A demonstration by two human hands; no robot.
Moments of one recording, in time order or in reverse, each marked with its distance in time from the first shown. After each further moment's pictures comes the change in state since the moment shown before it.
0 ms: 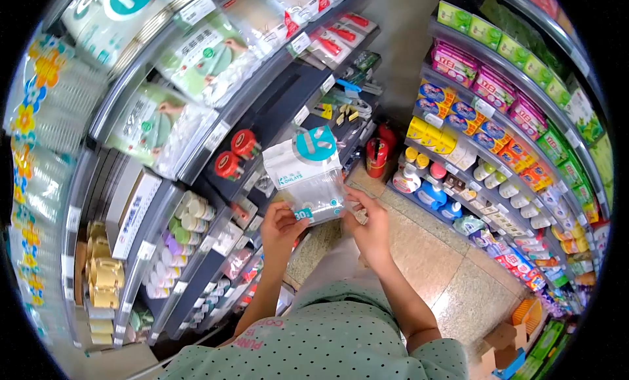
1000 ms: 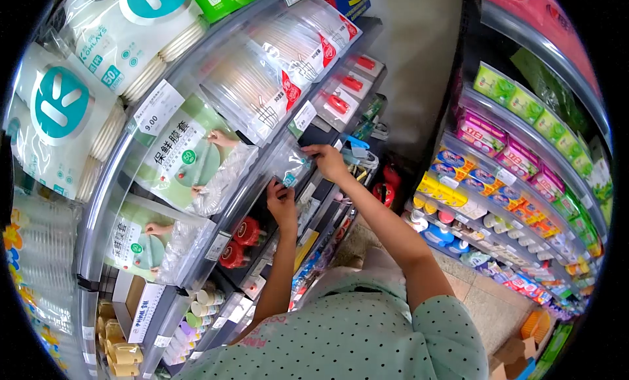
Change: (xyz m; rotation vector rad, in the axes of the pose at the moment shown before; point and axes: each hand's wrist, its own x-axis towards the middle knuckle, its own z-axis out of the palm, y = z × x) left_hand 0.321 -0.073 0.042 0.123 0.392 0.160; right_hand 0.384 0.084 0.131 0.064 -0.264 -0.138
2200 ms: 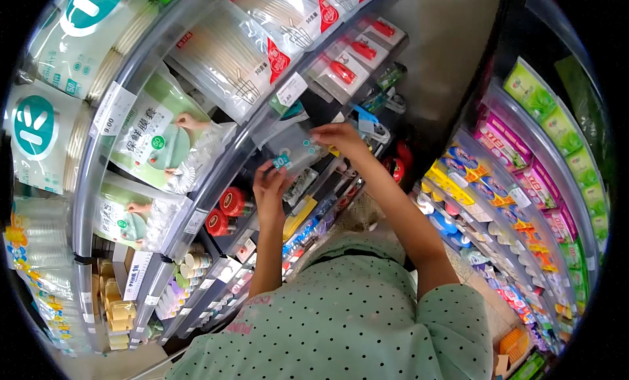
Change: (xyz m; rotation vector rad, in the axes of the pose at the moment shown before) left_hand -0.043 0.071 -0.007 -0.457 -0.090 -0.325; right_hand -0.022 -0.008 -0.065 0.538 -0.260 0.308
